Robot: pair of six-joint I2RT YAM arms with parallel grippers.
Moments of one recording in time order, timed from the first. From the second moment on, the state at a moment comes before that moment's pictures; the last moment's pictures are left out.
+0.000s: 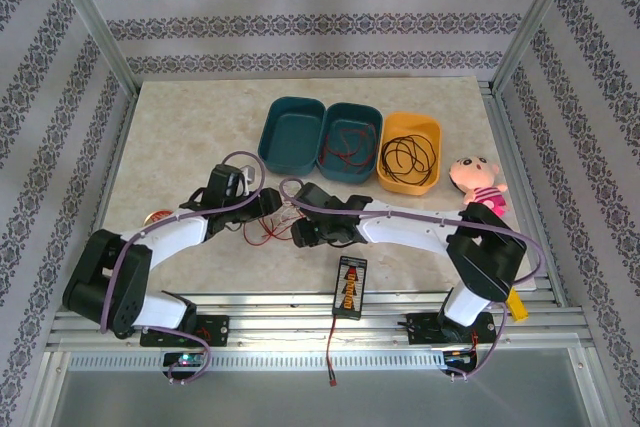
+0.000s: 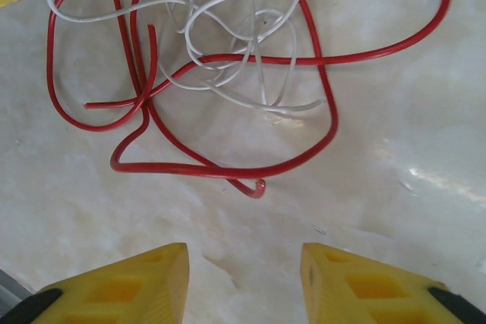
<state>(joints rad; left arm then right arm) -0.33 1.40 0.60 0.00 0.35 -0.69 0.98 1.67 1.05 -0.44 -0.02 0.68</state>
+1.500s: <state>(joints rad) -0.34 1.34 0.48 -0.01 0.16 -0.74 0.98 1.54 1.09 -0.47 0.17 0.70</state>
